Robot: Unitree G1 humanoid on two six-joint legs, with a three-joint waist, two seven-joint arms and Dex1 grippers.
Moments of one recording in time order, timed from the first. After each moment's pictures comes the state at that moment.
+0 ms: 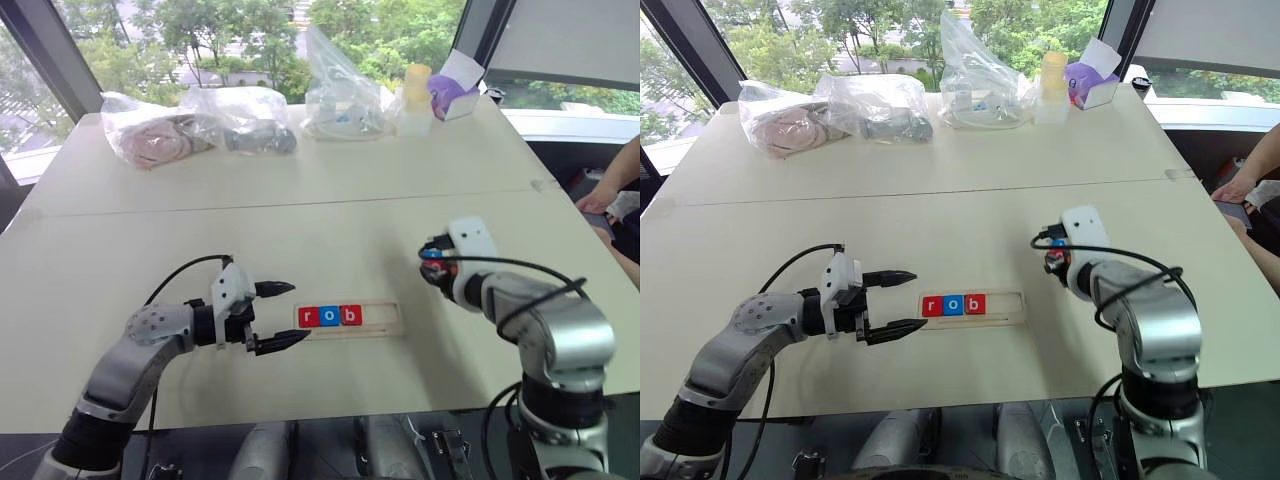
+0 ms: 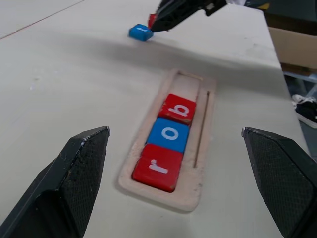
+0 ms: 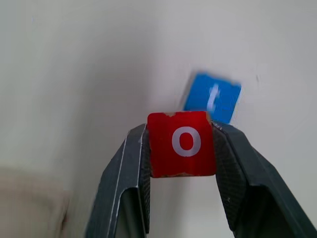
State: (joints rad) left arm -0.10 0.61 -0.09 -0.31 -0.46 0.36 -1.01; right arm -0.34 -0.39 -0.14 -0.68 0.18 1.61 0.27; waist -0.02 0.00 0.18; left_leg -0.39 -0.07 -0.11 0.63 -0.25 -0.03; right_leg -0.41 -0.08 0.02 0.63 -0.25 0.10
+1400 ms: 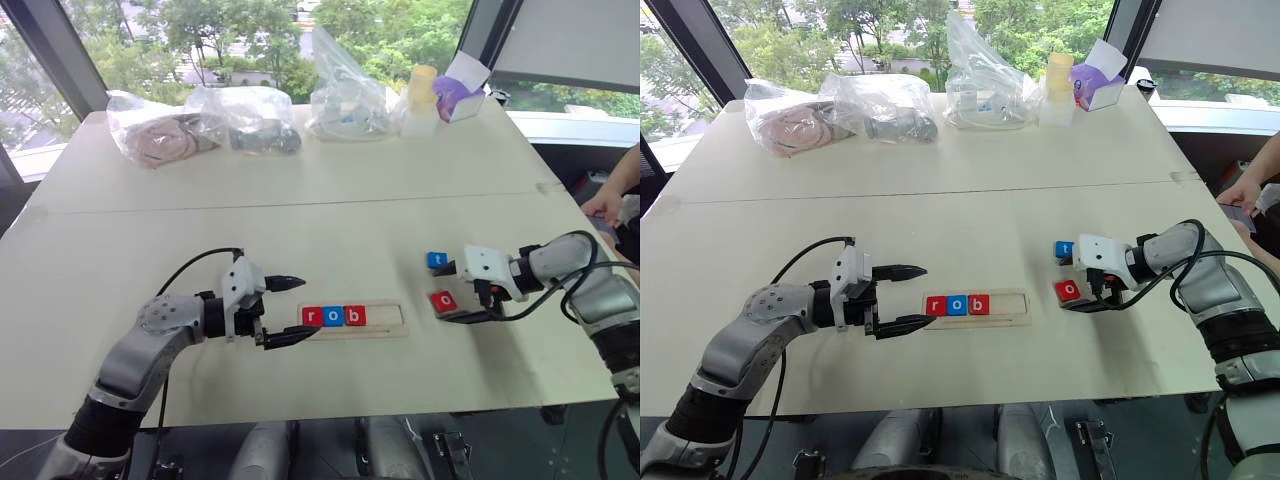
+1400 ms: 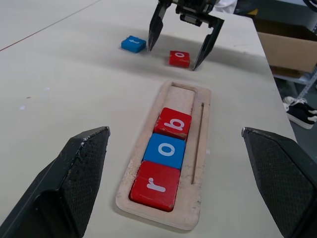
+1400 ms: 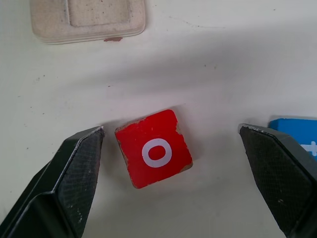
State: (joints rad) left arm -0.16 0.59 -0.12 -0.31 -0.46 0.37 -1.00; right arm -0.54 -0.94 0.25 0.37 0.05 -0.02 1.40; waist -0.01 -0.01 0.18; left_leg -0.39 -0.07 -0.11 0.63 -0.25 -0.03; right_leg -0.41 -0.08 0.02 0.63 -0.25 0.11
